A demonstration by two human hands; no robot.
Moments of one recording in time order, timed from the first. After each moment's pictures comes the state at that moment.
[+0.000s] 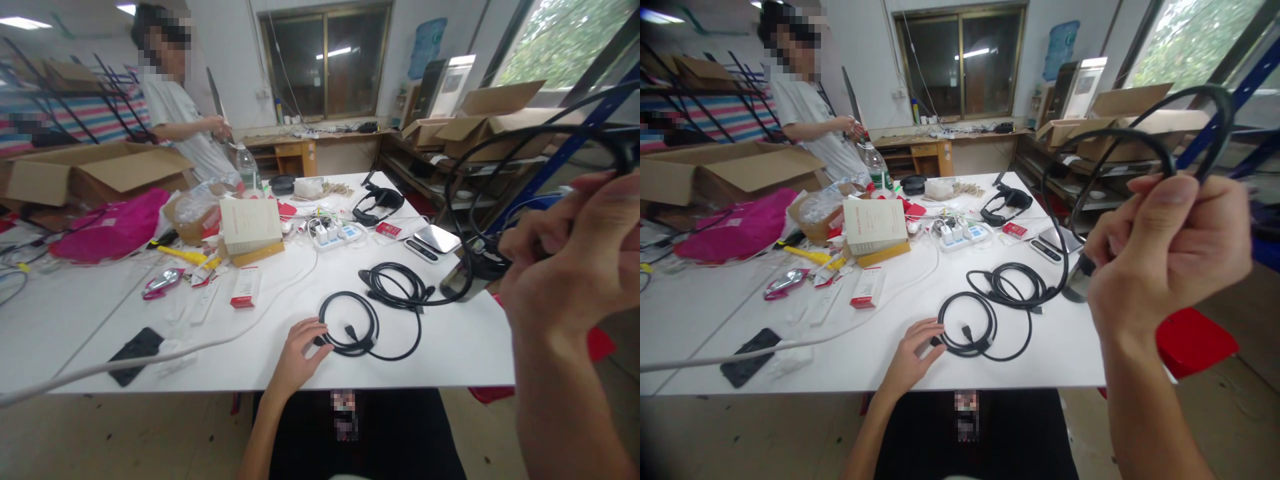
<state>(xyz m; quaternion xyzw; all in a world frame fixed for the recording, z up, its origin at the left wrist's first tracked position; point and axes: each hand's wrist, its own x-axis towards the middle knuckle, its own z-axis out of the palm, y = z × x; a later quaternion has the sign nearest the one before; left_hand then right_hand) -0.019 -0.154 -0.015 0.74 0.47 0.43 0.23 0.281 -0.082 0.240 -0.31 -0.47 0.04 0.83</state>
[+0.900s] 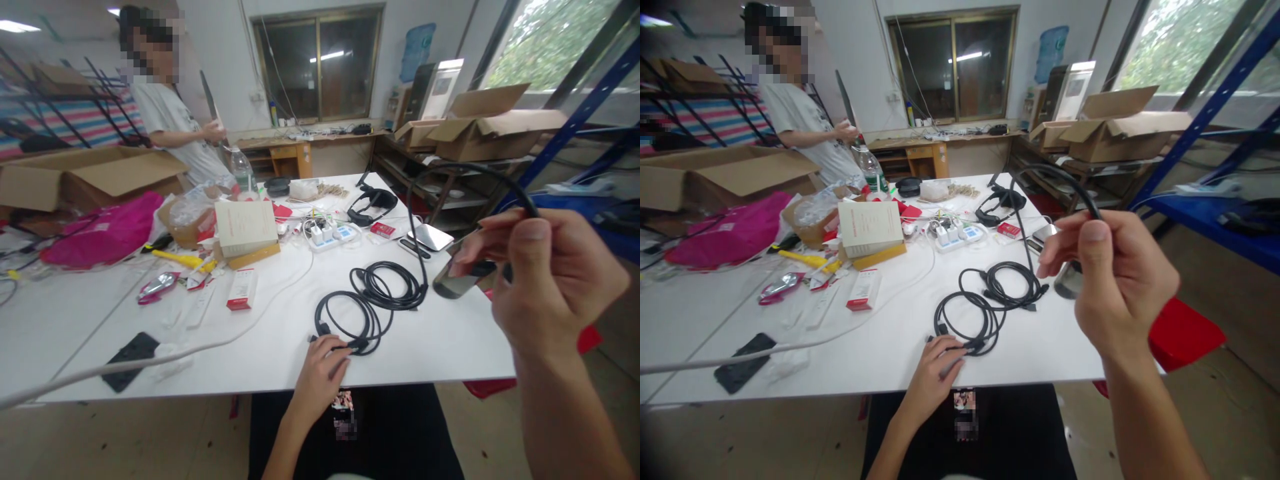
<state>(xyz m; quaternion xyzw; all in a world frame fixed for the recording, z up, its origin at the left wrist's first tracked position) 0.033 -0.184 -0.024 0.78 0.45 0.37 0.21 0.285 -0.122 0.225 -0.35 -0.59 0.10 0.72</state>
